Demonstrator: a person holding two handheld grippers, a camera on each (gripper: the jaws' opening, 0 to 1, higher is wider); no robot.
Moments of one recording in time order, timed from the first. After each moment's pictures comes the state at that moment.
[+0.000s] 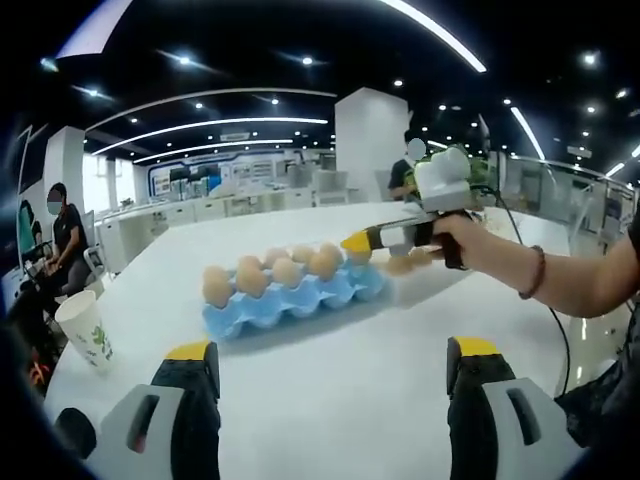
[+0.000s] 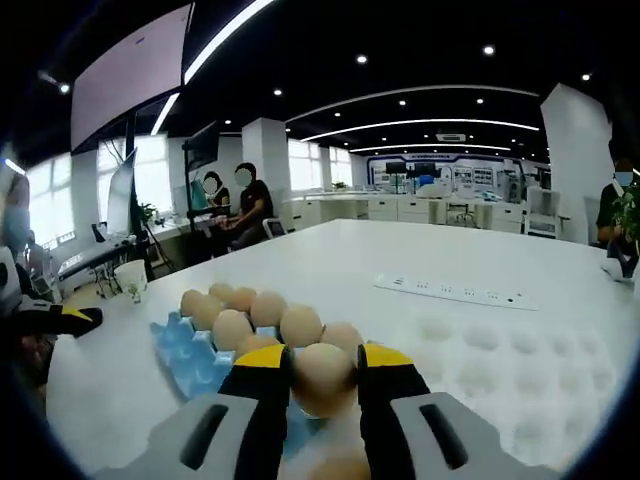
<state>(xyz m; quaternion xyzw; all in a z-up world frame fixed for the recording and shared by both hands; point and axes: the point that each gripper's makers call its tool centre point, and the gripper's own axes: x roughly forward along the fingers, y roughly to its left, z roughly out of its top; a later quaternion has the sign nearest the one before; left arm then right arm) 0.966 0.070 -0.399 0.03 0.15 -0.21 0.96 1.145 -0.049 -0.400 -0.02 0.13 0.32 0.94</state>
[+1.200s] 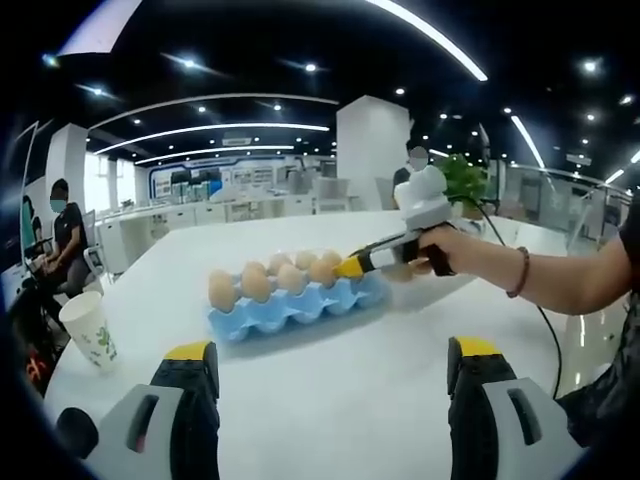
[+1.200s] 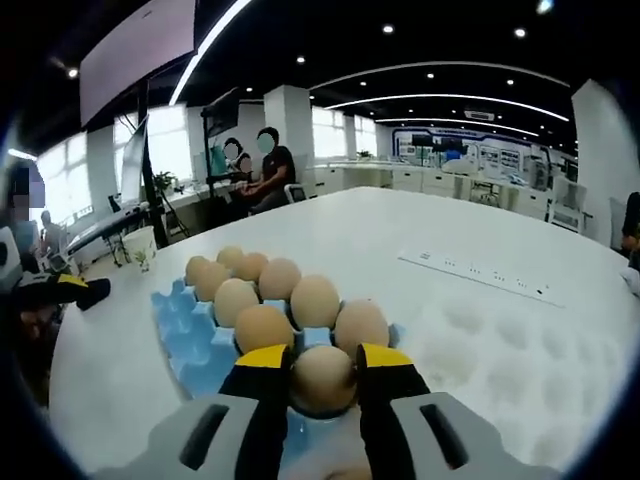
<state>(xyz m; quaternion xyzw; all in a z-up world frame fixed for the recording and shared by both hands) 0.963 0.071 -0.389 0.02 0.14 -0.22 0.97 1.150 -0.039 -0.424 -0.05 0.20 0.37 0.91</state>
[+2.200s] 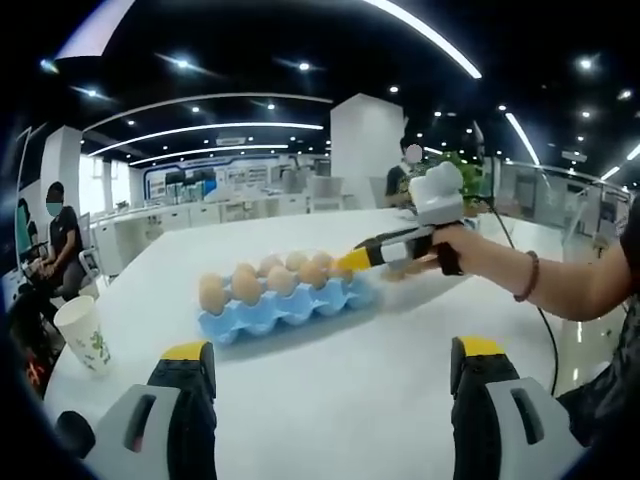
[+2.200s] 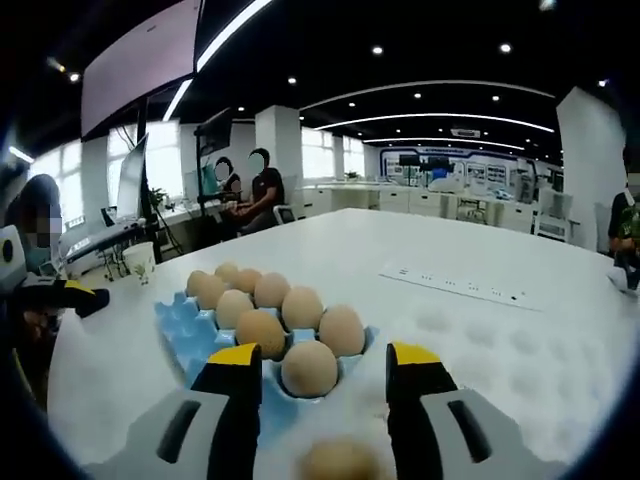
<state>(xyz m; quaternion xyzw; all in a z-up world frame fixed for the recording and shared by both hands) 0.963 0.059 -0.388 0.02 0.14 -0.23 0.96 1.139 -0.067 -0.406 -0.04 0.15 0.35 0.92</state>
